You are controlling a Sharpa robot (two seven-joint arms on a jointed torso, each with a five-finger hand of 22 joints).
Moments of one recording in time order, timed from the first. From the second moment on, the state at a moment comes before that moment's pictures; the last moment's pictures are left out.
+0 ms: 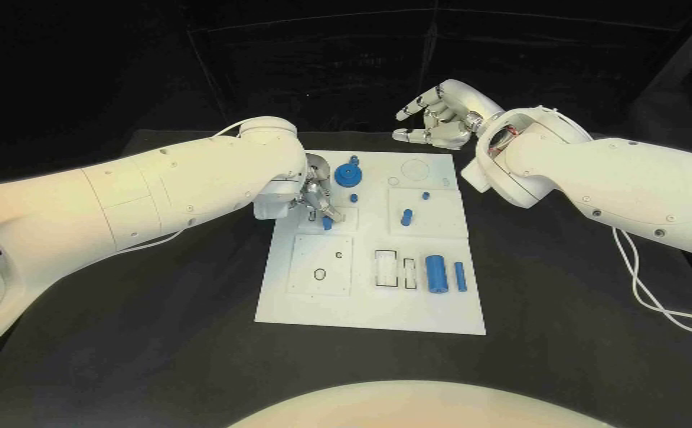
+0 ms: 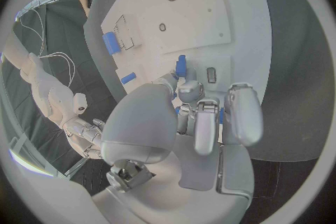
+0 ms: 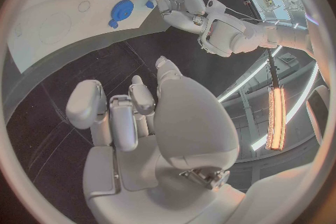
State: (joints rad) left arm 1.34 -0.46 -0.13 1.24 -1.01 0.31 -0.62; left_hand 1.38 -0.01 0.27 0.22 0.08 0.93 0.06 0.49 0.52 1.25 -0.01 1.10 1.02 1.47 -0.07 1.57 1.31 0.08 1.45 0.04 1.31 1.28; right arm 1.25 -0.82 0.02 1.50 -1.07 -0.41 -0.08; right_hand 1.40 -0.09 0.00 0.28 0.30 0.88 0.16 0.12 0.07 1.31 0.08 1.18 1.21 1.47 0.00 1.47 1.31 0.09 1.35 0.10 1.30 1.06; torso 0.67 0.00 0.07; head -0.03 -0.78
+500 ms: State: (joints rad) left arm 1.33 -0.52 -0.13 1.30 -0.98 0.22 -0.59; left_hand 1.30 -0.08 0.45 0.21 0.07 0.92 0.06 0.54 0.56 1.28 -0.01 1.12 1.05 1.47 -0.07 1.57 1.31 0.08 1.46 0.04 1.31 1.30; right arm 1.25 -0.82 0.02 1.50 -1.07 -0.41 -0.08; right_hand 1.40 -0.09 0.00 0.28 0.30 0.88 0.16 0.12 0.07 1.31 0.08 1.18 1.21 1.47 0.00 1.47 1.31 0.09 1.35 0.10 1.30 1.06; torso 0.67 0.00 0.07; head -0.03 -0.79
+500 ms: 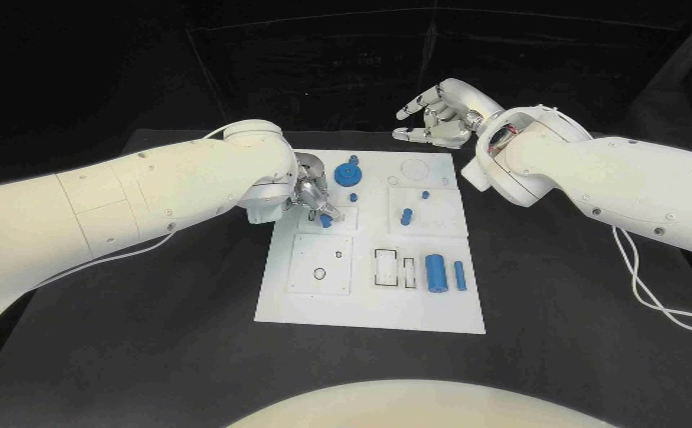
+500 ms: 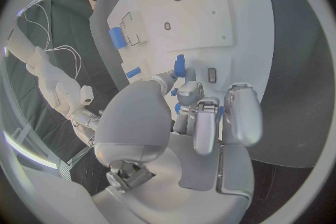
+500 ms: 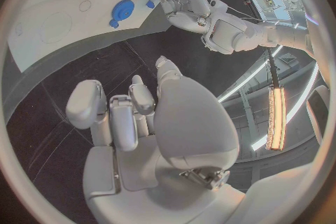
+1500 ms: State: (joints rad) left arm 1.18 -0.68 -0.13 1.48 -1.02 -0.46 -0.36; left_hand 1.26 -0.12 0.53 0.18 0.07 0.91 0.06 0.57 0.60 1.31 -0.02 1.16 1.10 1.47 -0.08 1.57 1.31 0.08 1.46 0.03 1.34 1.31; right arm 1.25 -0.85 0.02 1.50 -1.07 -0.41 -0.08; right_hand 1.39 -0.09 -0.01 0.28 0.30 0.88 0.16 0.12 0.07 1.31 0.08 1.18 1.21 1.47 0.00 1.47 1.31 0.09 1.35 0.10 1.30 1.06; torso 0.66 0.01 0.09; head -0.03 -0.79
